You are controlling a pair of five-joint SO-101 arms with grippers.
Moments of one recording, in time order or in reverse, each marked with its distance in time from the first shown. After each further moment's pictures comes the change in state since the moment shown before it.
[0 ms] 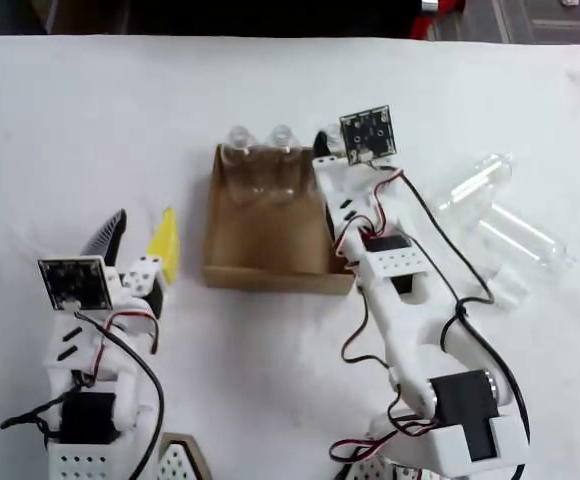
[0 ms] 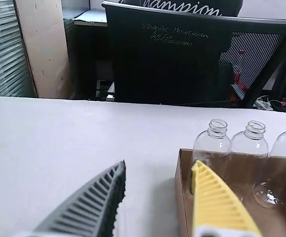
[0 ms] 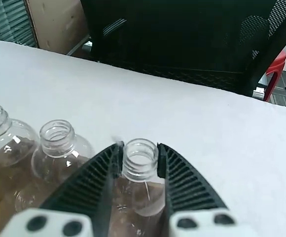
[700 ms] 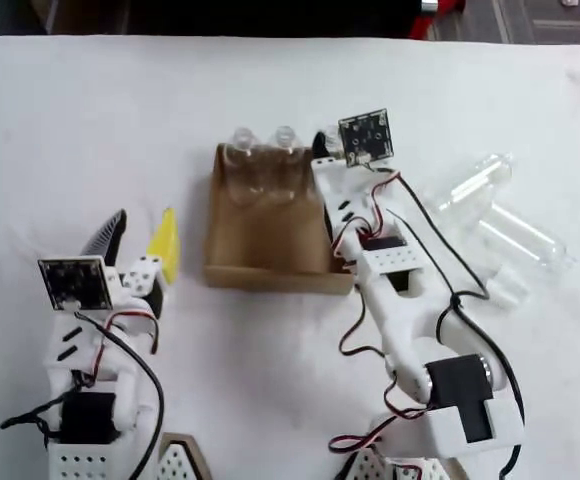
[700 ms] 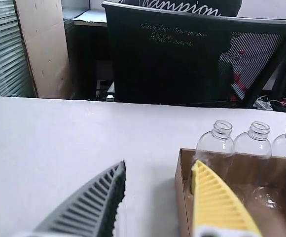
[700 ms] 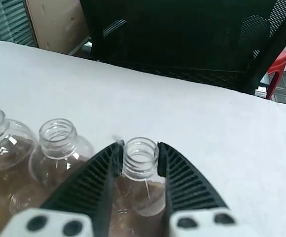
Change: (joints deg) left arm 0.0 0.0 0.0 0.0 0.0; right arm 0.0 4.7 -0.3 -4.4 -0.1
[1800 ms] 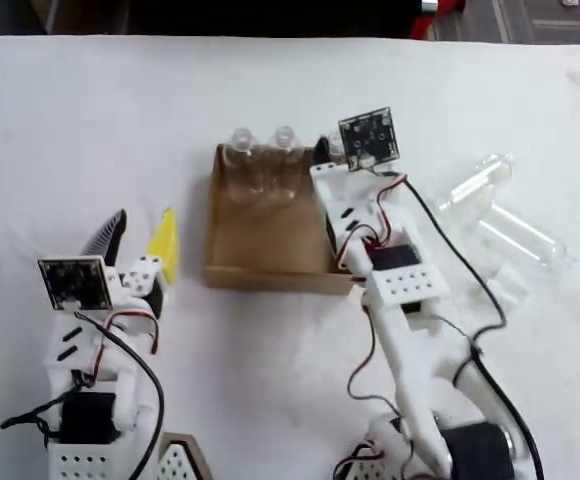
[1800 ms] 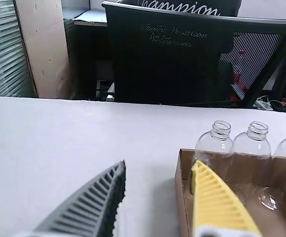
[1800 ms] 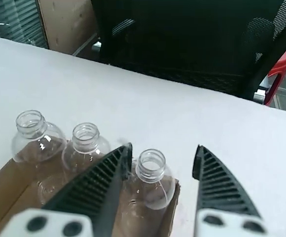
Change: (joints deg) left arm 0.0 0.0 0.0 -0.1 0.0; right arm -1.1 -21.4 3.7 18.7 0.1
